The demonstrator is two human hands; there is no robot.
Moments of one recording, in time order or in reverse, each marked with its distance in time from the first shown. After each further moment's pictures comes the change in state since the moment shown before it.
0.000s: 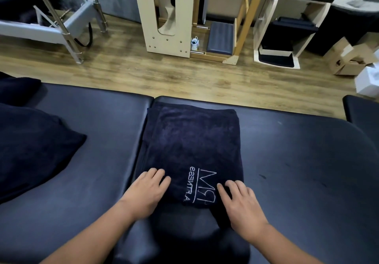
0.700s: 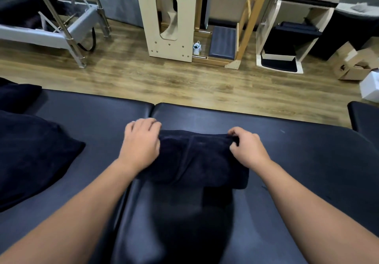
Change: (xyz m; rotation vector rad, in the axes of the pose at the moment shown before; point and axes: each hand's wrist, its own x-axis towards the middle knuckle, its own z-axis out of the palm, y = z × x) left_hand 0.086 -0.069 -0.086 -0.141 0.426 -0.421; right_hand 0.146 0.077 -0.102 0.605 0.133 0.421
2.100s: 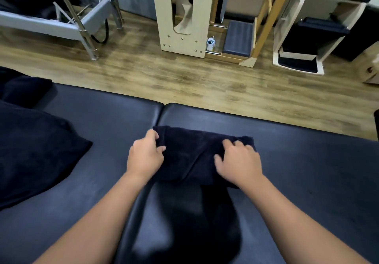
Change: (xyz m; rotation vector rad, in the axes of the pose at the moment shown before) left_hand -0.004 0.003 0.011 -0.437 -0.171 -0.635; right_hand -0.002 -0.054 0.040 -0.451 -0.086 -0.025
